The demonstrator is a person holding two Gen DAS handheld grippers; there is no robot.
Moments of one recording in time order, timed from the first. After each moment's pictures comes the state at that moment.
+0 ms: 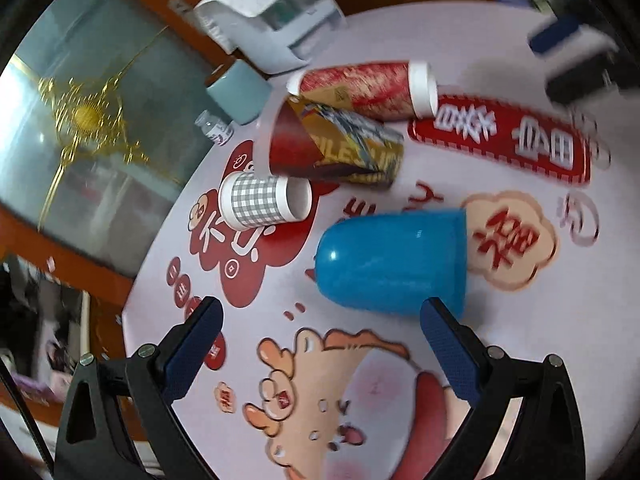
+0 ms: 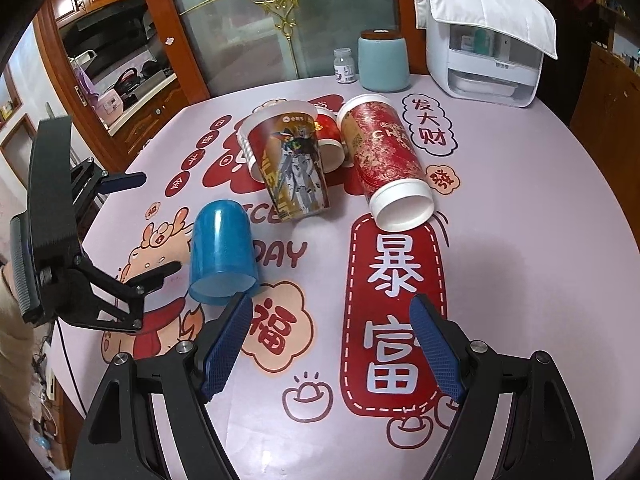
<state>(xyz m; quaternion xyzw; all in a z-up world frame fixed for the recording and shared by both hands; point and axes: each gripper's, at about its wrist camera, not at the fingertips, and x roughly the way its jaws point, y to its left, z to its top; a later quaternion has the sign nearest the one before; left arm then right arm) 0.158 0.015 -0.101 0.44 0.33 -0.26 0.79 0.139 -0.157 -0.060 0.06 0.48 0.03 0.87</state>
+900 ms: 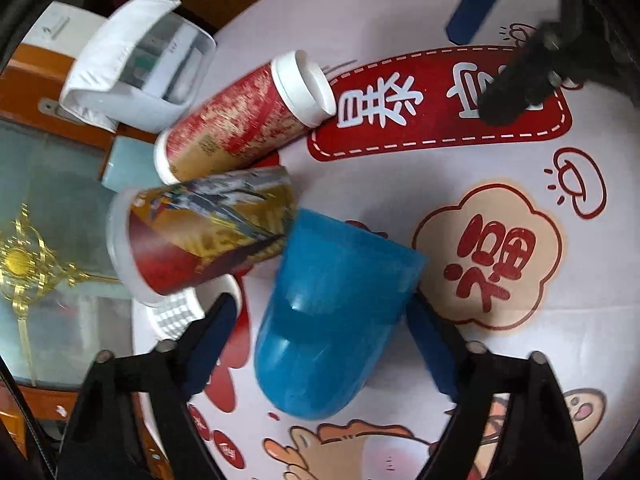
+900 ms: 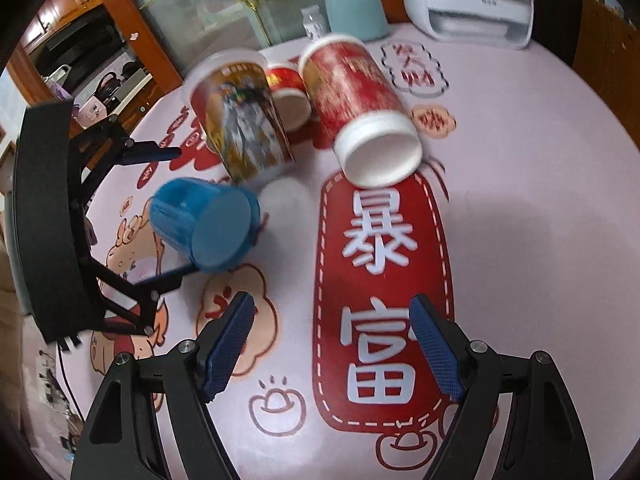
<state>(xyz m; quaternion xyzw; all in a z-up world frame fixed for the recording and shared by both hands) 0.178 -0.076 -0.147 0.57 0.31 -0.38 0.66 0.163 -0.190 -0.129 0.12 0.53 0.02 0.84</state>
